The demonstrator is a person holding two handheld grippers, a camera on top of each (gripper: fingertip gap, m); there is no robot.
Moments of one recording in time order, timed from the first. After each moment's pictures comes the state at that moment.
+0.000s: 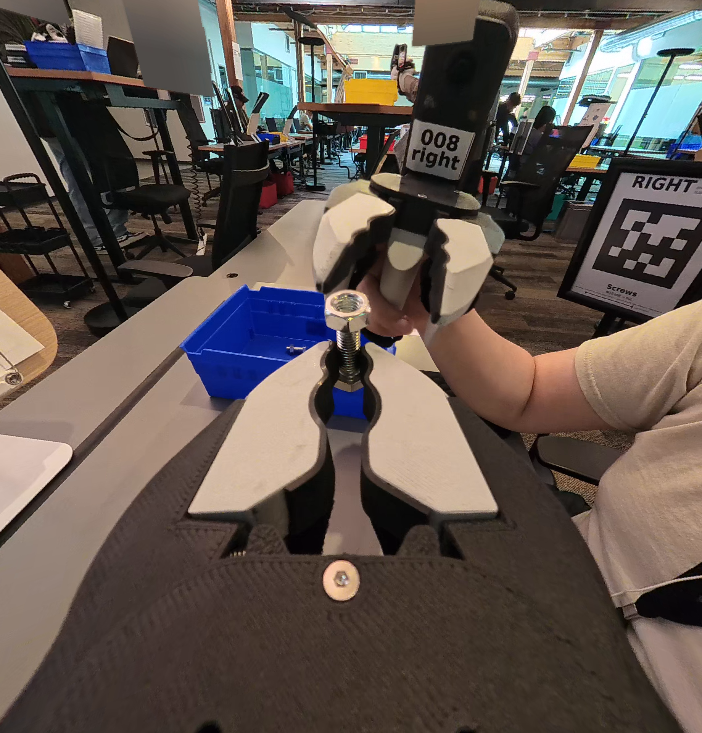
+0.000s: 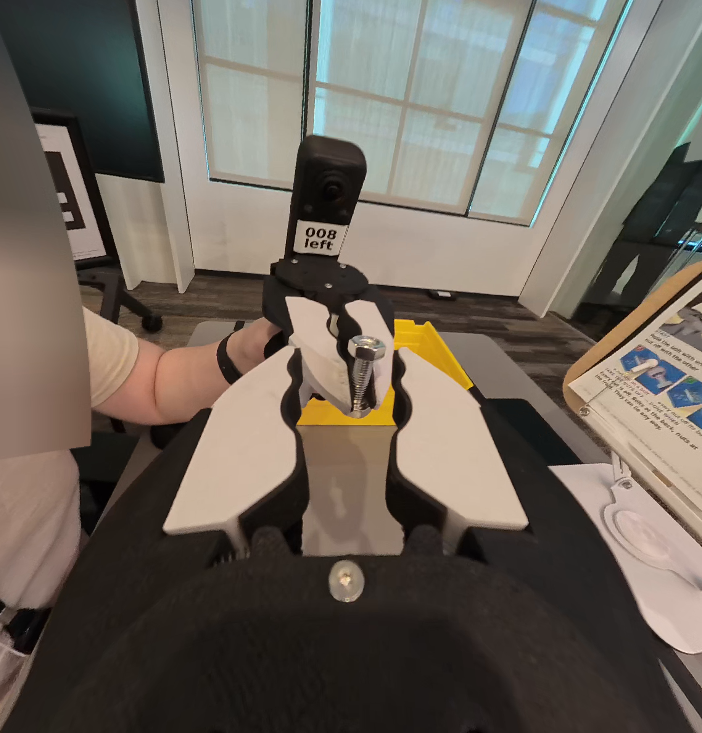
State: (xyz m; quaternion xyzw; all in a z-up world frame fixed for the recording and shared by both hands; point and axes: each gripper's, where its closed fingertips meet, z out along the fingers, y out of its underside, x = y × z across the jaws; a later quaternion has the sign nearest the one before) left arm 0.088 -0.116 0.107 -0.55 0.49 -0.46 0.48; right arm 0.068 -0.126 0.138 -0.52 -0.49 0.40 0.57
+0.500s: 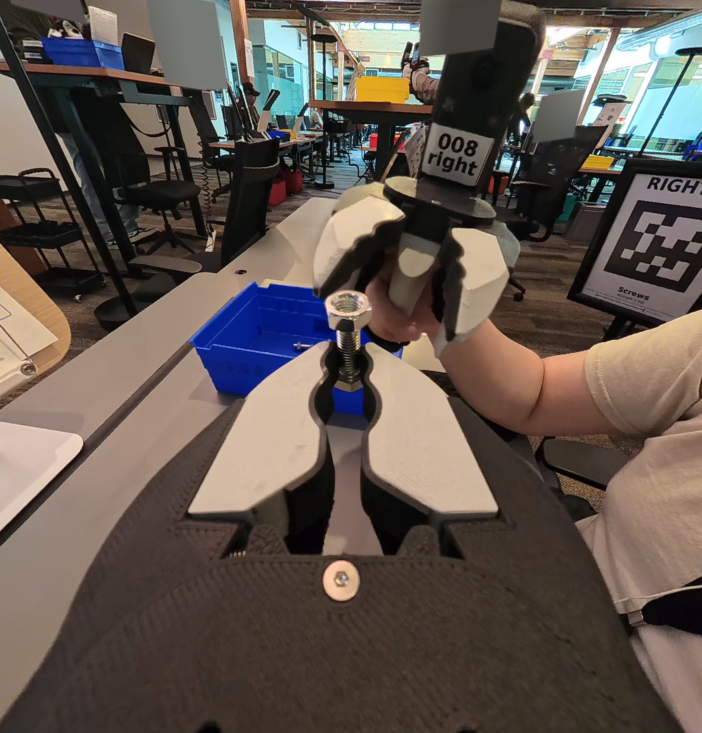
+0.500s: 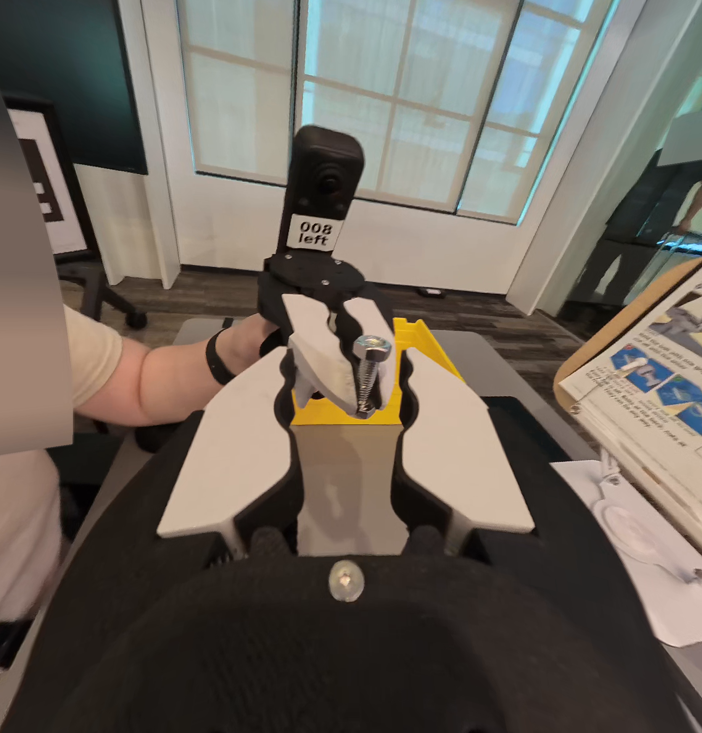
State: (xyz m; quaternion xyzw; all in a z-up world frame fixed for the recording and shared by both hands) left arm 0.086 -0.111 0.106 -0.56 0.49 -0.46 0.49; right arm 0.062 -0.123 0.135 -0.52 -0.49 0.39 0.58
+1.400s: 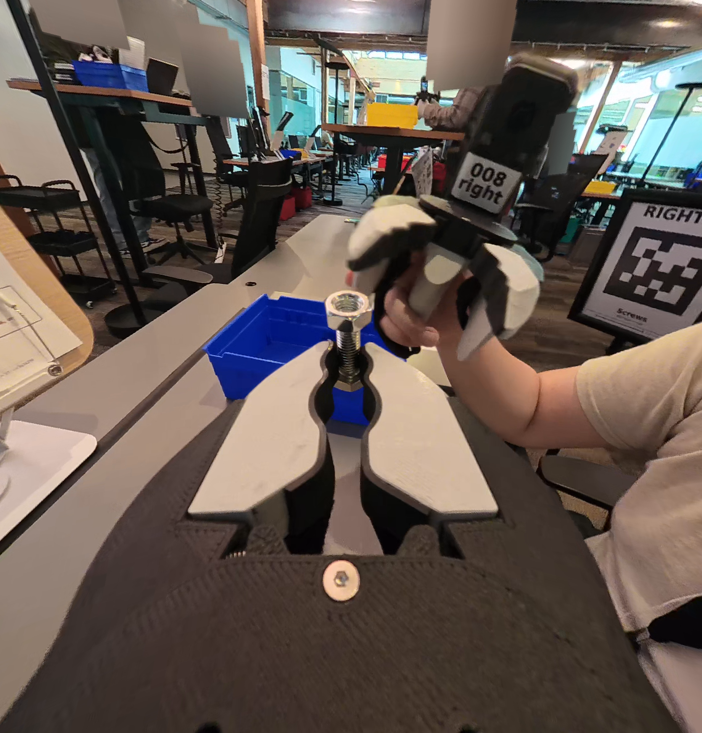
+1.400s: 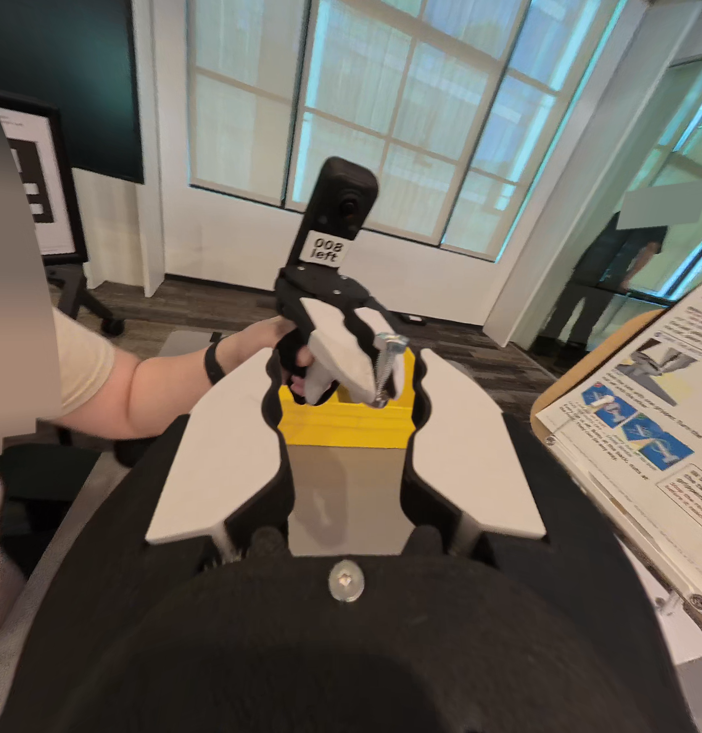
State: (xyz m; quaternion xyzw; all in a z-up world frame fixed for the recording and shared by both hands) left arm 0.073 -0.106 0.120 -0.56 0.47 -0.47 0.50; right arm 0.064 -0.131 0.151 -0.49 -0.48 0.37 0.63
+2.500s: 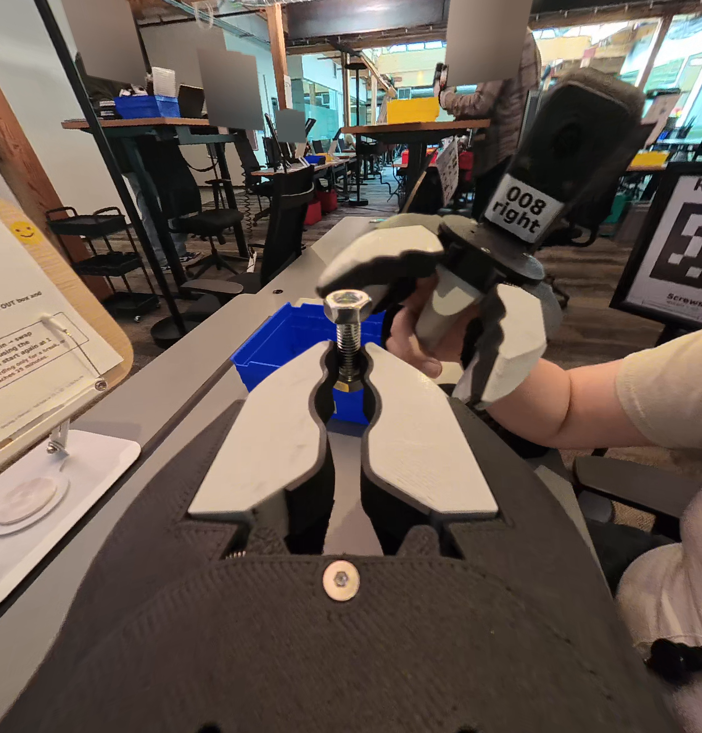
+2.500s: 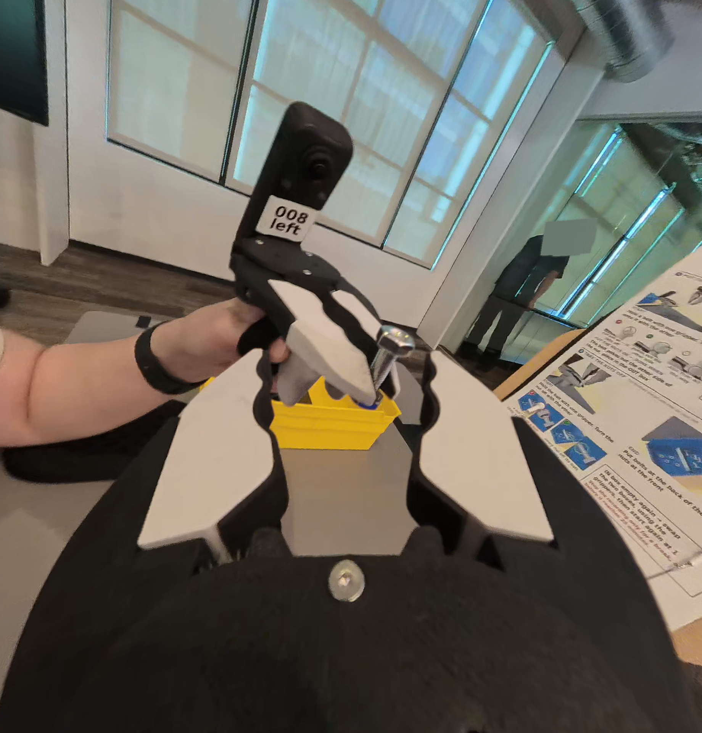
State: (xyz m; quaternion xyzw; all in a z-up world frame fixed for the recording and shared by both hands) left arm 0.075 -0.109 0.128 -0.56 0.47 -0.42 0.54; right arm 0.048 -0.126 0.146 -0.48 -0.48 0.28 0.68
